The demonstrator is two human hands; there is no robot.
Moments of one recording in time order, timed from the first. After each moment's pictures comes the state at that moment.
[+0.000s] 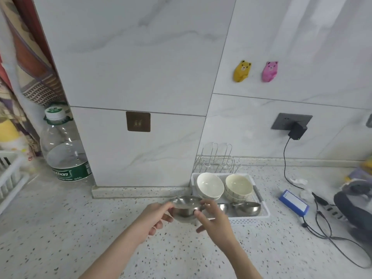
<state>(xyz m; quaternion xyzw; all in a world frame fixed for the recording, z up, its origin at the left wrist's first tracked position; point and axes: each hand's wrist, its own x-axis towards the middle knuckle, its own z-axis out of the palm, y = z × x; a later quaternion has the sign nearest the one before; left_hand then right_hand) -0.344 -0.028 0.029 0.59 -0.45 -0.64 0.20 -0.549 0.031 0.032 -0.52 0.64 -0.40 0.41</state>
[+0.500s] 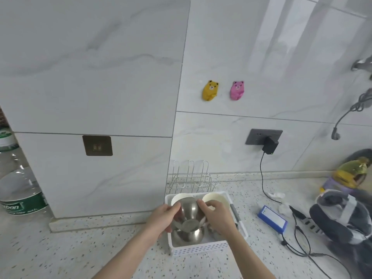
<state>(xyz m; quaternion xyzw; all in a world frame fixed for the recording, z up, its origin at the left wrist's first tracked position) -0.460 -0.076 0.052 0.60 -0.55 -0.54 0.22 -0.656 -0.047 0.052 -0.49 0.75 -0.31 0.30</state>
